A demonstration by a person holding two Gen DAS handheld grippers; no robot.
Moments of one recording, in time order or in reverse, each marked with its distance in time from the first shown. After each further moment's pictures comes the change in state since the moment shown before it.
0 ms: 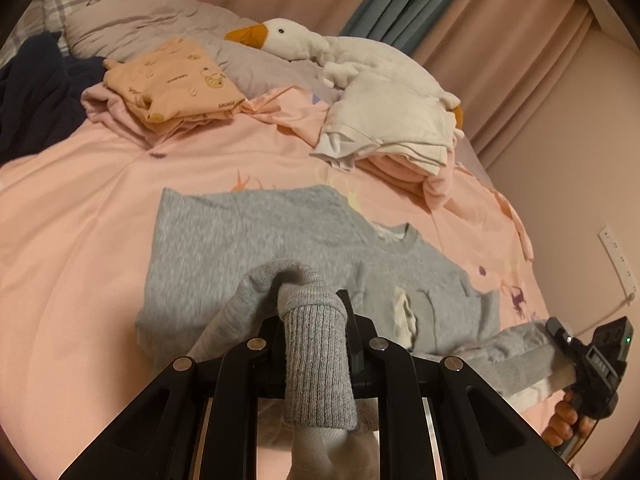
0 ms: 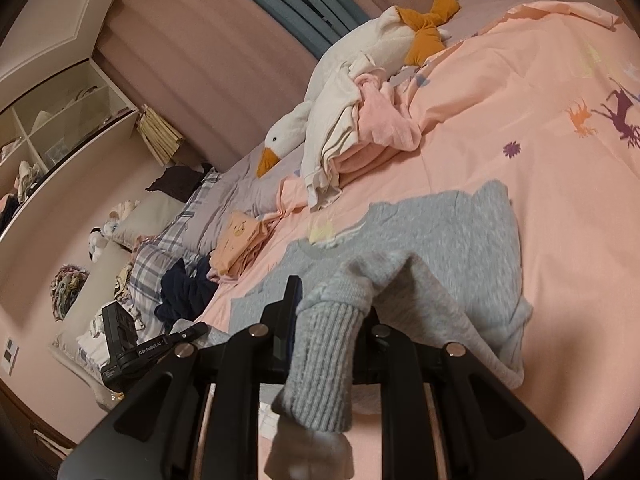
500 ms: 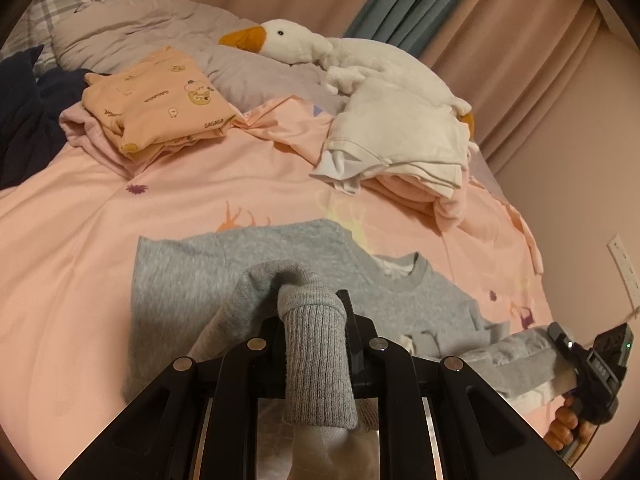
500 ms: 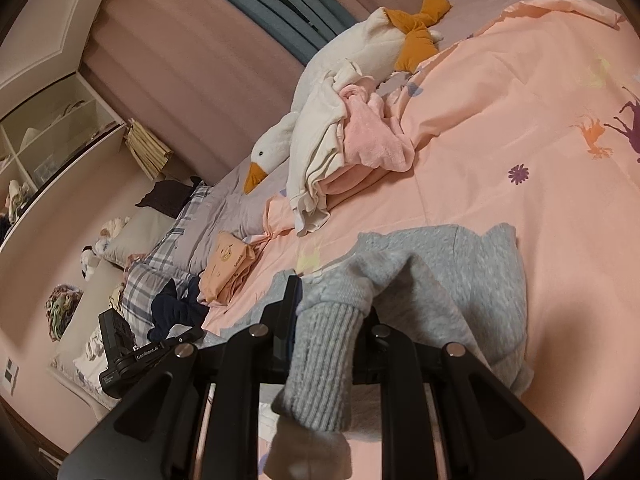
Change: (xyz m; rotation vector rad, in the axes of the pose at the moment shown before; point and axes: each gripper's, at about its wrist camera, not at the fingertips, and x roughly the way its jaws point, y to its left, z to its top) left arm 0.034 -0.005 0.041 -0.007 0.007 0.024; right arm 0.030 -0.019 0.039 0.046 -0.010 -0.013
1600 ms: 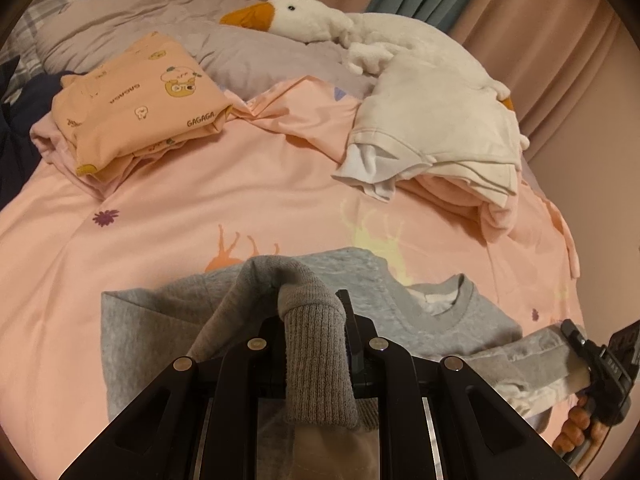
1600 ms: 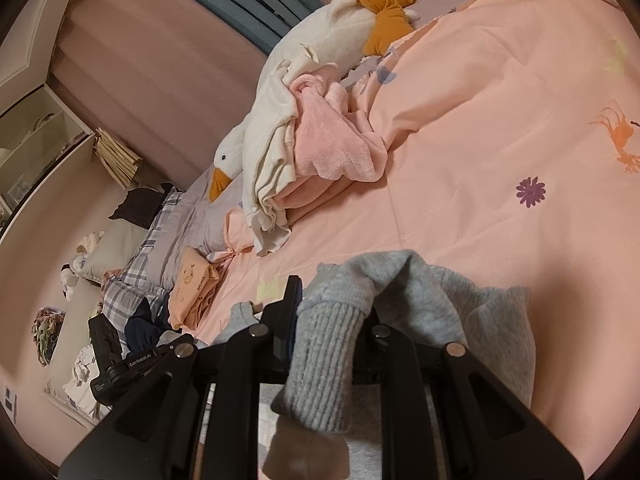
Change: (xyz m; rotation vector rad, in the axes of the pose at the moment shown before) left arm 0.068 0.002 0.039 0.005 0.076 0.102; right arm 0.063 -0.040 0.041 0.056 0.040 -0.062
